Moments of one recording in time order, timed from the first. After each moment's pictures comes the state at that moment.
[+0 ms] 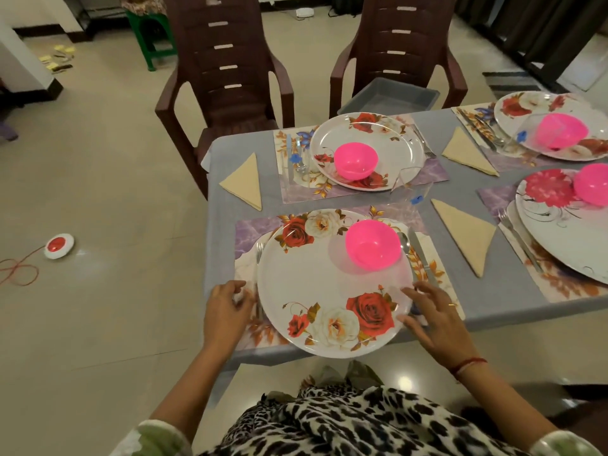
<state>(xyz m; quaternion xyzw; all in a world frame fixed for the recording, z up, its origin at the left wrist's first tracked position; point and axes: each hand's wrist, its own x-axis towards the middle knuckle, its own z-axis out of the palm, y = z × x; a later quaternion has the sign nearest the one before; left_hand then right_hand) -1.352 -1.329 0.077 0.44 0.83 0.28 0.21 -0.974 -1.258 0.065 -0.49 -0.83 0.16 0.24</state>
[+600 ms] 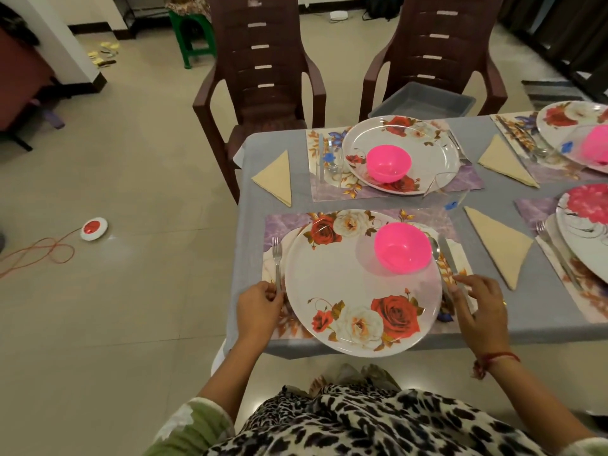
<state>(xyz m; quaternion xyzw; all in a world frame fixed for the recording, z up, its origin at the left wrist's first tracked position) -1.335 -1.330 0.085 0.38 0.86 0.26 0.20 -0.979 -1.233 0.080 -0.57 -0.72 0.17 0.35</state>
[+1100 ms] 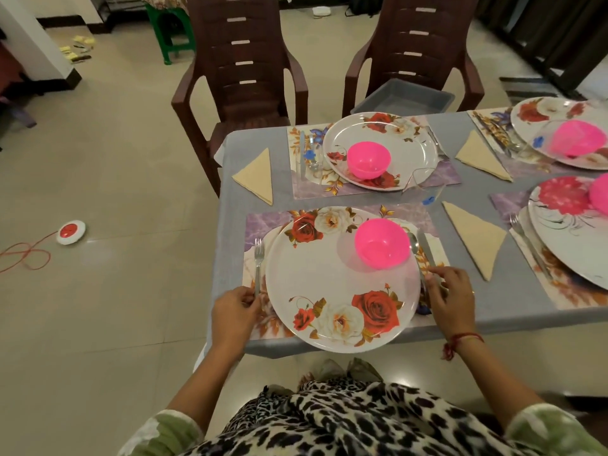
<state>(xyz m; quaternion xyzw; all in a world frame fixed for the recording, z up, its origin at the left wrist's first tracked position) -1.339 -1.342 0.087 0.42 0.84 0.28 0.19 -0.984 -1.221 0.070 -0.61 -0.69 0.20 0.33</state>
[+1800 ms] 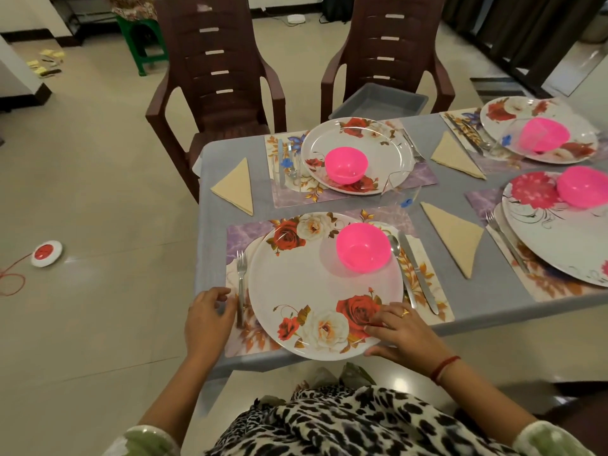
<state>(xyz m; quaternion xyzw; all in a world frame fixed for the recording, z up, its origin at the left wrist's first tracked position) -1.362 -1.333 0.078 0.44 0.84 0.29 0.15 -0.994 -1.258 0.055 -0.28 -0.94 0.01 0.17</state>
